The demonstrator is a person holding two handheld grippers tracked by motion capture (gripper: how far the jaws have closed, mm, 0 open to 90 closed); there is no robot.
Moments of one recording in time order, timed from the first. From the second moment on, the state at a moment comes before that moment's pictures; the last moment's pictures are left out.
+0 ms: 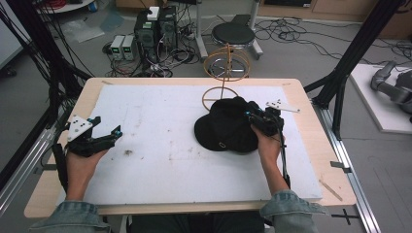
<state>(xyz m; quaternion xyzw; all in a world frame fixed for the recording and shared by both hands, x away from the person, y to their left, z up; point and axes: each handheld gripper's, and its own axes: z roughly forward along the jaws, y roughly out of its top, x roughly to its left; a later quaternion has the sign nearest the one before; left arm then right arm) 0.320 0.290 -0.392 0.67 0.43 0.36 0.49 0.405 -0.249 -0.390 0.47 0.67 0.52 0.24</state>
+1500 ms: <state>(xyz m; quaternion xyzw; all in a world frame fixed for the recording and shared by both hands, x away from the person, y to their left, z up) 0.317 0.296 -0.390 0.66 0.43 0.37 0.49 0.326 -0.236 -0.269 0.36 0.63 0.62 0.31</state>
